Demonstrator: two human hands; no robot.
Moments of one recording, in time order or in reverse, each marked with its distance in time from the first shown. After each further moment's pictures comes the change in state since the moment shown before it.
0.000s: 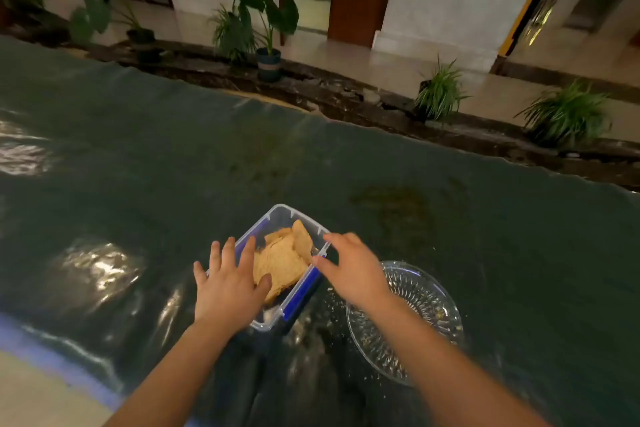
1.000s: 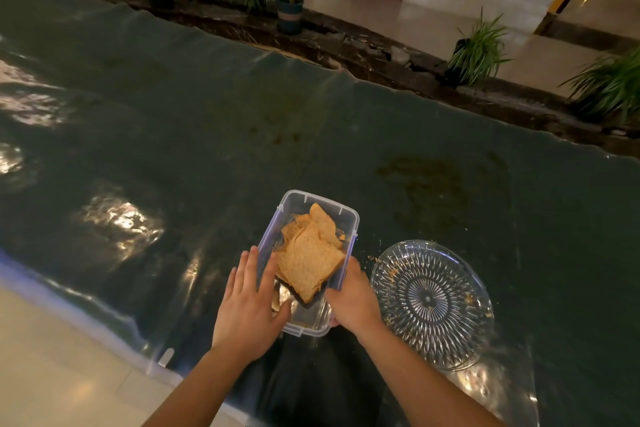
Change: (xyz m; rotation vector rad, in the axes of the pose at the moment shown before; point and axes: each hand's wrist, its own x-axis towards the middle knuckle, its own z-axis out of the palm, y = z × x) left_hand -0.045 -0.034 0.073 0.028 0.013 0.099; right_hand -0.022 0.006 0.102 0.312 -0.243 0.427
